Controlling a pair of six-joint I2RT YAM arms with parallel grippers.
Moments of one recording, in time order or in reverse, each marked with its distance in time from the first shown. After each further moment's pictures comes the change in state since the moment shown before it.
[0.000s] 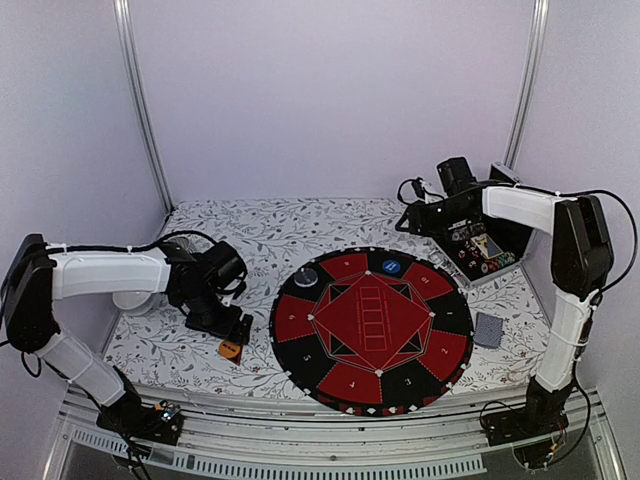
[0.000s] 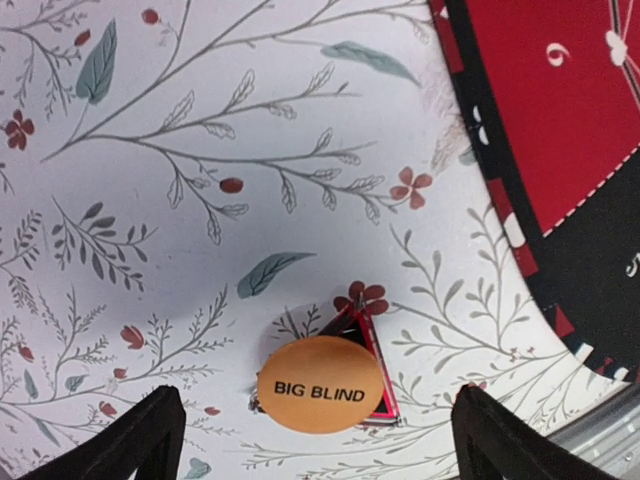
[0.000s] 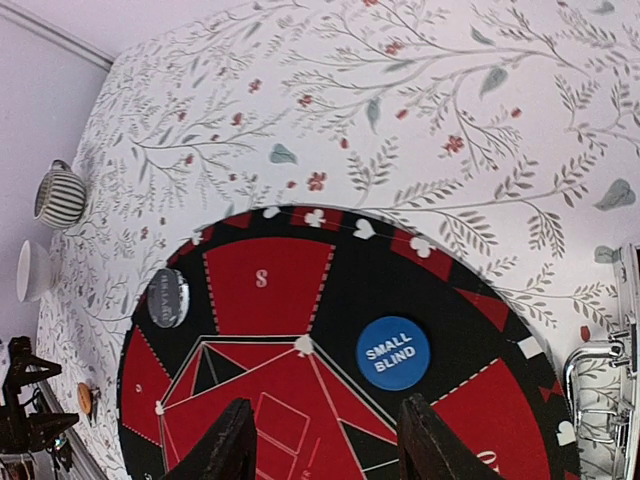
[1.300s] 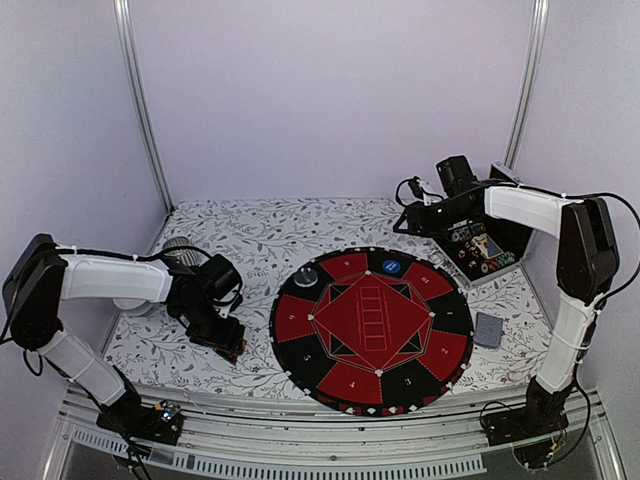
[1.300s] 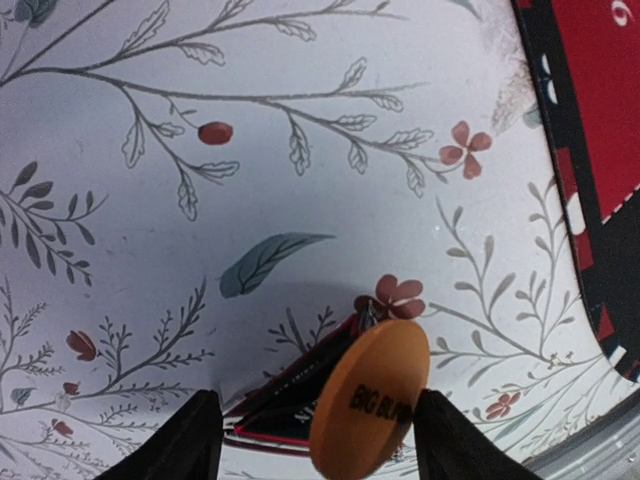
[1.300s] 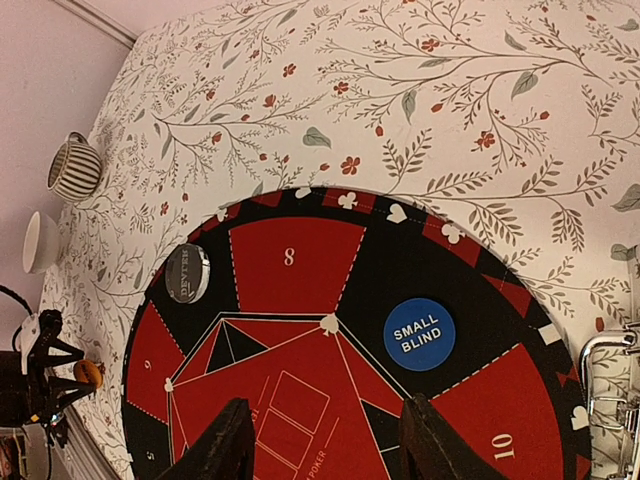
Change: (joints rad) left arm 0.036 0.021 -0.121 0.105 0.076 -0.009; right arm 0.028 -0.069 -0.025 -0.023 -0.012 -0.048
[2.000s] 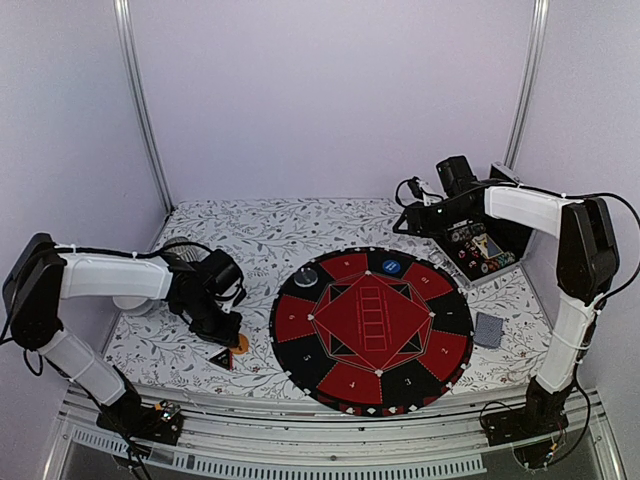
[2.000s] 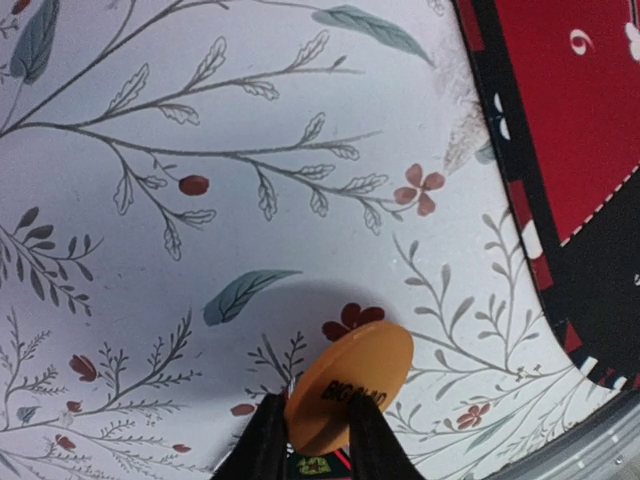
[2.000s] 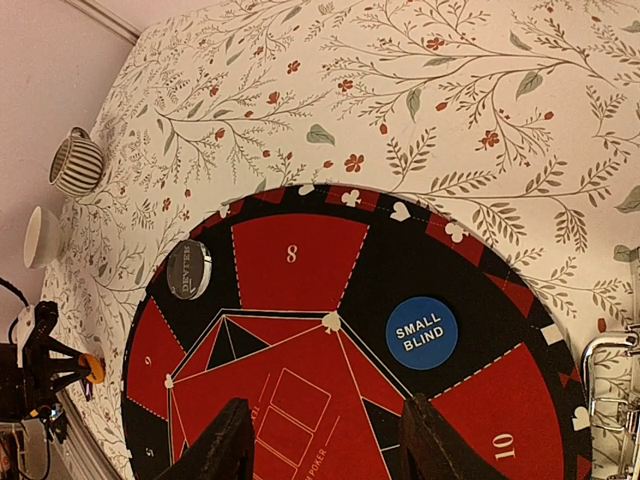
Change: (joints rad) left arm 0.005 0.003 0.023 0.020 0.006 0.013; right arm 0.000 0.000 0.000 -0.004 -0.010 -0.011
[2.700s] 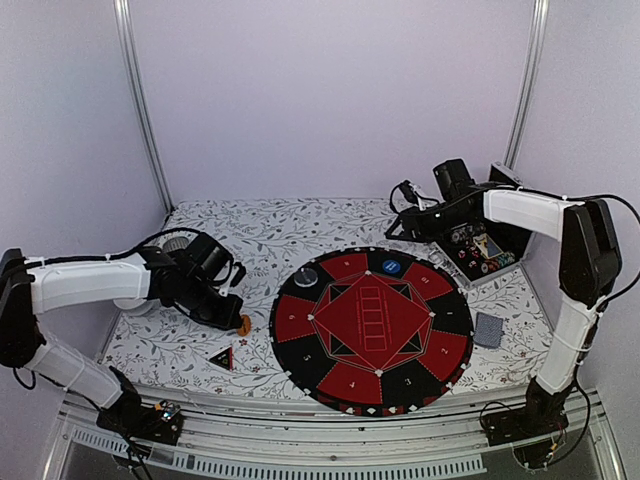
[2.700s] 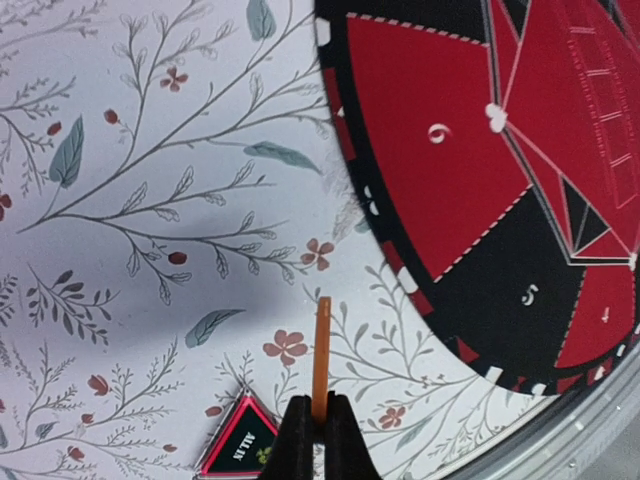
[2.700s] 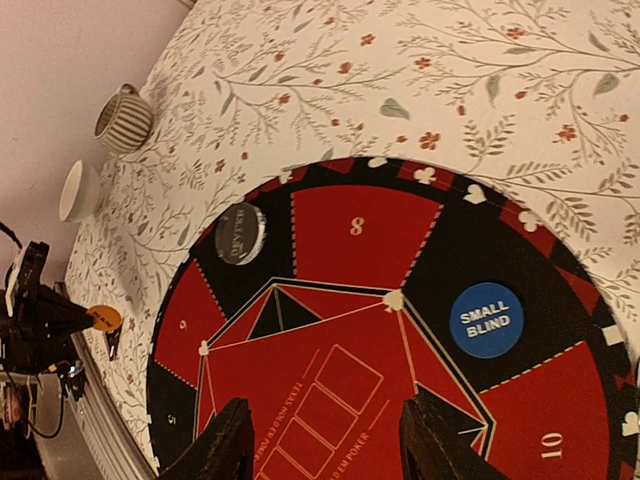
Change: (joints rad) left arm -0.005 -0.117 0.009 0.062 0.040 0.004; right arm 0.023 -0.013 -0.025 0.001 -0.093 -0.036
